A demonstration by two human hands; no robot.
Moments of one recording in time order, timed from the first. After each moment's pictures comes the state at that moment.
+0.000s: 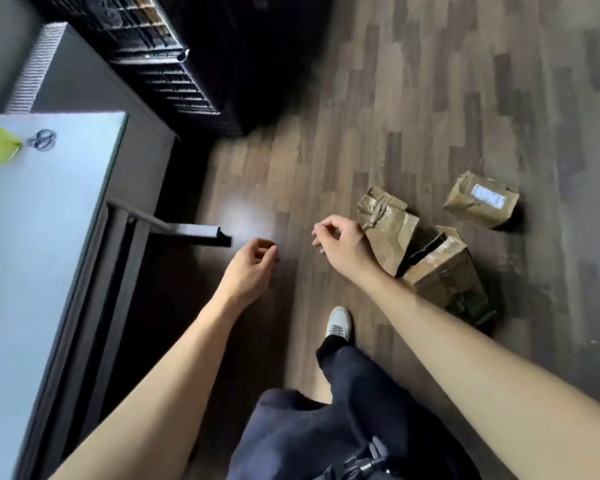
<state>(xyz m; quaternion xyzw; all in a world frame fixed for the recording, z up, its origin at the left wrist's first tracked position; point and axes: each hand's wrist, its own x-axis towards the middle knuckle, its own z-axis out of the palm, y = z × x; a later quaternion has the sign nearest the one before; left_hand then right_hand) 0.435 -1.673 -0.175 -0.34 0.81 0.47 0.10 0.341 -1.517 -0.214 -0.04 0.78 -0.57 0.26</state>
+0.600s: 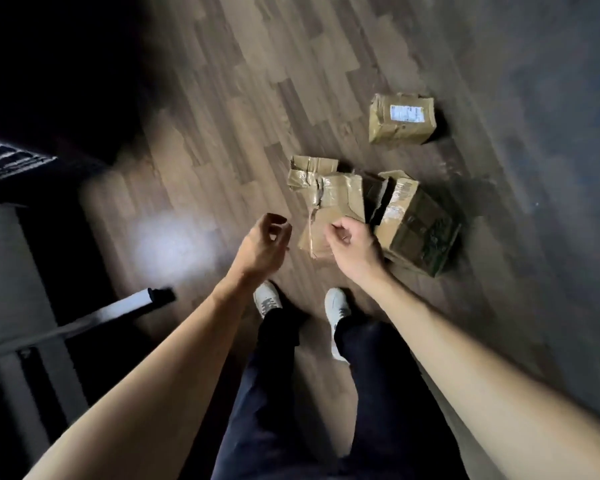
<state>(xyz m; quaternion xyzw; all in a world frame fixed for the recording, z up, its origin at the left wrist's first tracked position) 0.220 -1.671 -0.331 -0.11 0.84 0.45 0.29 0.258 -1.500 -0.327 0.25 0.78 -0.54 0.17</state>
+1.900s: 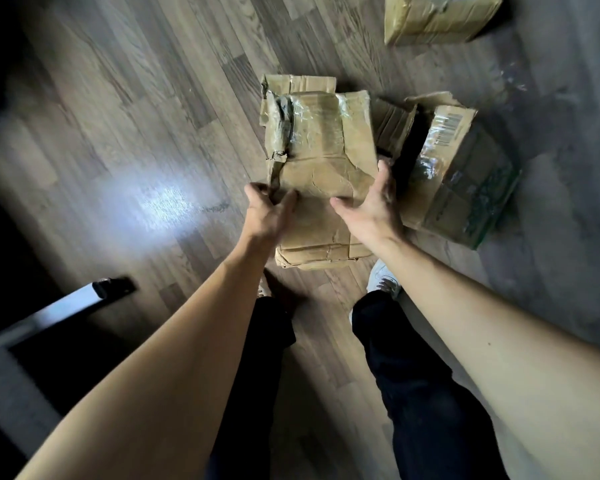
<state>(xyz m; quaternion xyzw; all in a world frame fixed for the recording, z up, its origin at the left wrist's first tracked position) 0.172 -1.600 -0.609 -0.30 0.76 0.47 0.34 0.209 -1.435 -0.601 0.34 0.82 -0.39 0.24</state>
